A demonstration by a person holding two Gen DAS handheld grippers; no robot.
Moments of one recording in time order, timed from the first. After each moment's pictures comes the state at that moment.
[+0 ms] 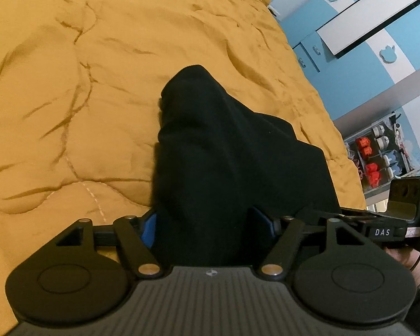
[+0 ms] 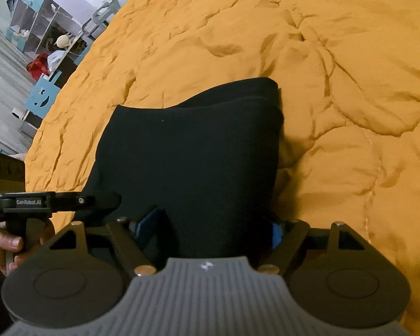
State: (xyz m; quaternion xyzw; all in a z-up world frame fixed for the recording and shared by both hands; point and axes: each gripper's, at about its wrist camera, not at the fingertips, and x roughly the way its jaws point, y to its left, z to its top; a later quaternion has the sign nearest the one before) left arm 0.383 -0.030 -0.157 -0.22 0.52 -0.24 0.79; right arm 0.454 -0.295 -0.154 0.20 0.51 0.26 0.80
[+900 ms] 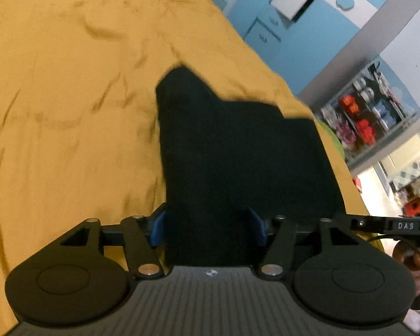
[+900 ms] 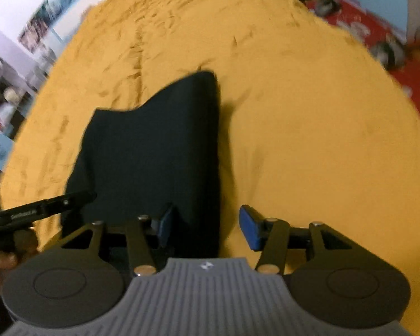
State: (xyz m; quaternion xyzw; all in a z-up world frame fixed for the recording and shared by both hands) left arm 0.283 -0.206 -0.124 -0.12 0.49 -0.28 0.82; right arm 0.271 -0.511 -0.122 0.25 0.49 0.10 0.83
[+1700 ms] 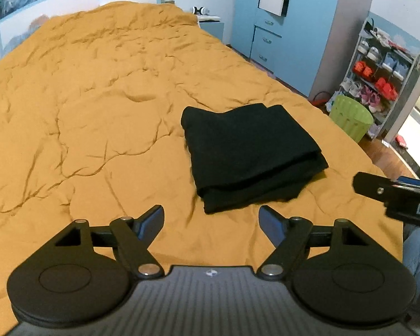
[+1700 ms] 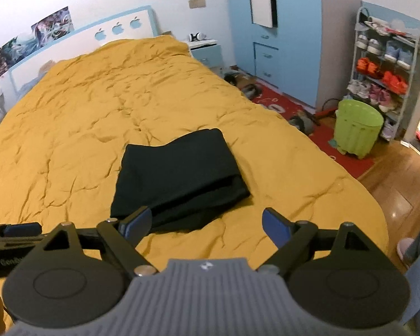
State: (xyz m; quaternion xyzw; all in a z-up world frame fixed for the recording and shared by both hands) left arm 0.149 -0.193 -0.004 0.06 0.42 -0.21 0.88; right arm 0.107 -0.333 0.029 0.14 0.35 -0.13 0.91
